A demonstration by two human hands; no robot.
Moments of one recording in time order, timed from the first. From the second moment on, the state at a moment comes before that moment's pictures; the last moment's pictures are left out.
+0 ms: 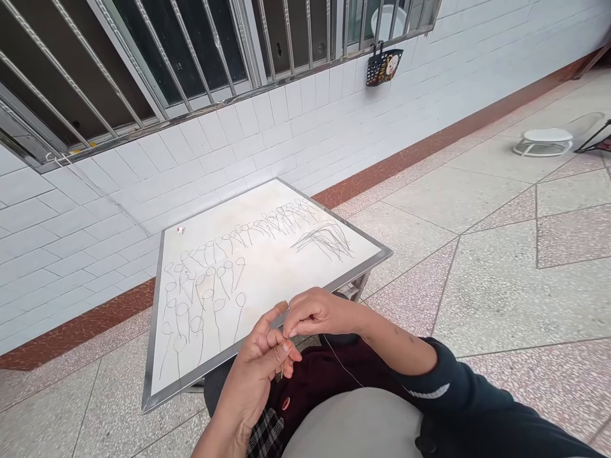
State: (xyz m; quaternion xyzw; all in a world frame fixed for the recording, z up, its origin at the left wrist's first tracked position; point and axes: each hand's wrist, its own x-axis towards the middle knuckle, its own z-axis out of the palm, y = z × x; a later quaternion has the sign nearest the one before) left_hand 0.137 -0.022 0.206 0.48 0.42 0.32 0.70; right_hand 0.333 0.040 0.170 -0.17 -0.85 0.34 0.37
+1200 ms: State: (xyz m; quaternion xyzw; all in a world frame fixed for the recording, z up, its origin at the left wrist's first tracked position) left_hand 0.121 -0.024 0.220 0.63 0.50 0.31 0.51; right_hand 0.332 0.029 0.185 -0.26 -0.85 0.30 0.34
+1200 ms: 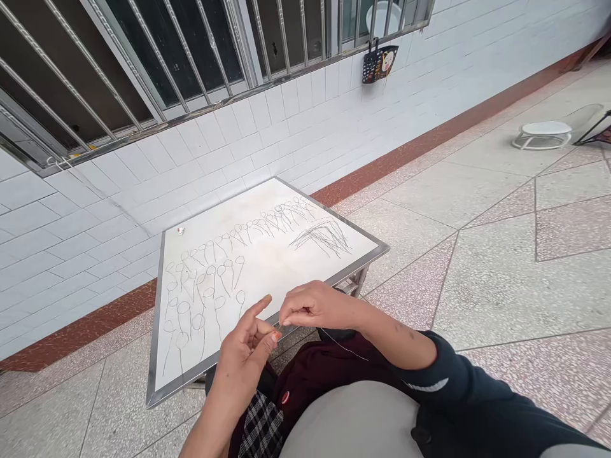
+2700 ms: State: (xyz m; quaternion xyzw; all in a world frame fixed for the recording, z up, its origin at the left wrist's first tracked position) left_hand 0.162 -0.006 0.212 0.71 0.60 0.33 0.16; right_hand 0.299 0.008 0.165 -0.46 -0.70 0.30 0.45
